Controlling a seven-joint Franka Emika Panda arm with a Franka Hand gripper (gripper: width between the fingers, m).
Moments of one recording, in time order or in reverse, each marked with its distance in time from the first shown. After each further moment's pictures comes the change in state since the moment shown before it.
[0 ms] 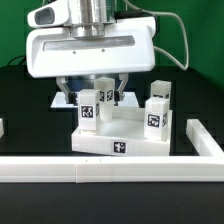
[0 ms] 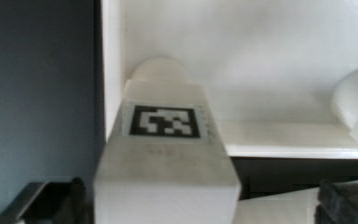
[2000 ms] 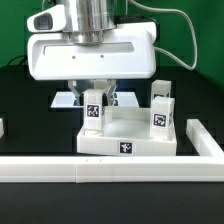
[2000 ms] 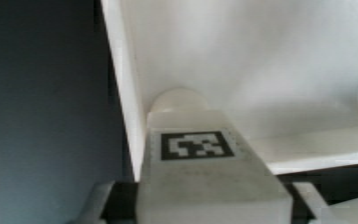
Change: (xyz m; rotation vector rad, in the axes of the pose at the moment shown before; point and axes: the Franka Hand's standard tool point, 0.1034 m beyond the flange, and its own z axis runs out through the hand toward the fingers) arm -0.004 0.000 0.006 -0.029 -0.047 0.118
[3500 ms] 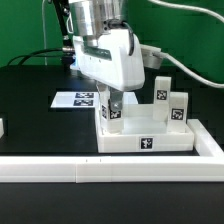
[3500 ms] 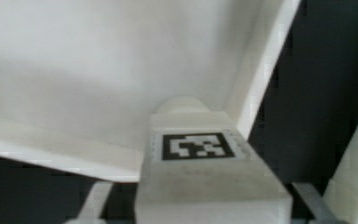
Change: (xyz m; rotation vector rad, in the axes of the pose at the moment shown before) arm -0.007 -0.025 0.006 0.038 -0.036 1.002
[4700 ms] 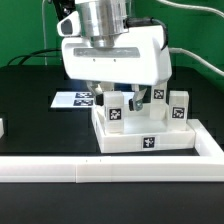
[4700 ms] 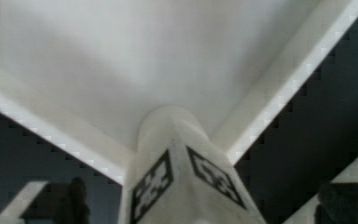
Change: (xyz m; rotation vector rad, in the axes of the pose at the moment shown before) arm -0.012 -0.003 0.001 -0.010 -0.011 -0.597
